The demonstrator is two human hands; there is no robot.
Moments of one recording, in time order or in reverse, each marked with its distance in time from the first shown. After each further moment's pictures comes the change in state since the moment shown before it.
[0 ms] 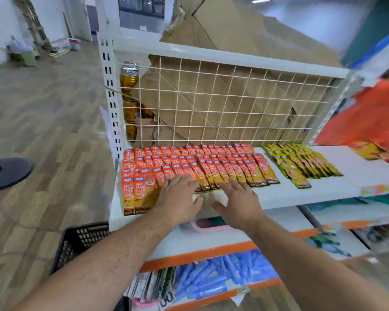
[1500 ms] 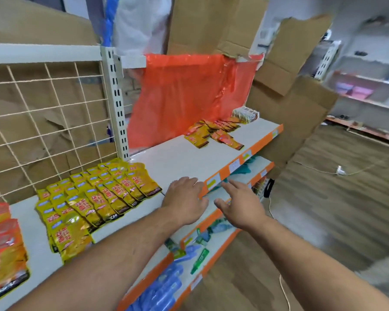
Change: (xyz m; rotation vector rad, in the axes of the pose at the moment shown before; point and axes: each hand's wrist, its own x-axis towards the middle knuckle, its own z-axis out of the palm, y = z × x) left_hand 0.326 0.586 0.184 -0.043 -0.096 0.650; right_hand 0.005 0.629 -0.084 0.118 0.119 0.511
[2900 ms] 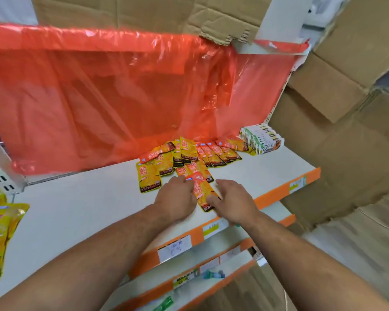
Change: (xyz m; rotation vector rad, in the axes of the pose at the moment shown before) left_hand 0.385 0.036 0.107 -0.072 0.003 -0.411; right_hand 0.396 0.236 -0.017 0.165 -0.201 -0.225
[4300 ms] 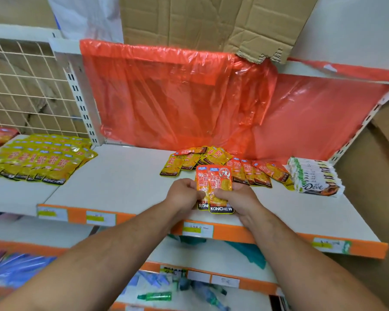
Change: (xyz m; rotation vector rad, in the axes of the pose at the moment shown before) left_hand -0.011 0.102 -0.007 -1.076 0.443 -0.884; right_hand 0.060 0.038 -0.033 0.914 -0.479 -0.084
